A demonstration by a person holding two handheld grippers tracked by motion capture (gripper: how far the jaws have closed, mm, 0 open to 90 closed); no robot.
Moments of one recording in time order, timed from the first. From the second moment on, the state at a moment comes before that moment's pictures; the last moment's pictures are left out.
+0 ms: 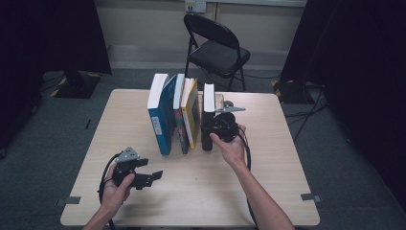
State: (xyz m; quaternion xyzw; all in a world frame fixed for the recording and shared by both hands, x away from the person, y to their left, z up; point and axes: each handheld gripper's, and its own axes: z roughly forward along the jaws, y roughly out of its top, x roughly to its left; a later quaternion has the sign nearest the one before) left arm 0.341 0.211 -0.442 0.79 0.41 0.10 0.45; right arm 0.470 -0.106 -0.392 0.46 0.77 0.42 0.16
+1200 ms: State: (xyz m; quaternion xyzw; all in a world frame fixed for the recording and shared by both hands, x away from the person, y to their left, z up) left arm 0.344 0.216 -0.445 0.79 0.43 0.11 0.43; right arm 0.435 -0.139 -0.387 0.45 0.76 0.43 0.17
